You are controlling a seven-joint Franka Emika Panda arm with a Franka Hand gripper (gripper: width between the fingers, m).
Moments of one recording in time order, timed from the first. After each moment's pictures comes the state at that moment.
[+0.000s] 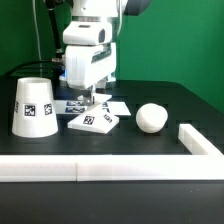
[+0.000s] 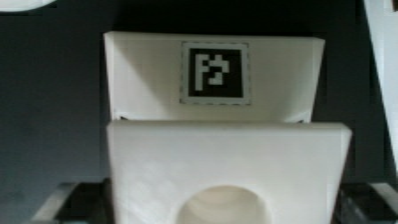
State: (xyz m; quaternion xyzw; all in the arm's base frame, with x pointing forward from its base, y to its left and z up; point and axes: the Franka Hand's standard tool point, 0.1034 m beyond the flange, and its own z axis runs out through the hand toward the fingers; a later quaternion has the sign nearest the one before) arm 0.422 -0.014 0.049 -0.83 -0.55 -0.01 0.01
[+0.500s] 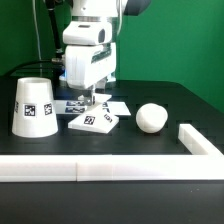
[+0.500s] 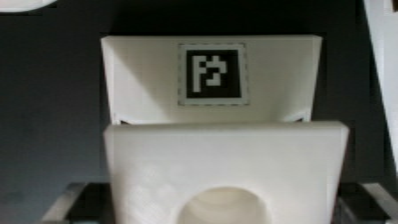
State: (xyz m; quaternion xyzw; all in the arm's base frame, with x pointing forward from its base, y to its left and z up) arm 0.422 -0.014 0.049 -0.83 -0.55 -0.01 0.01
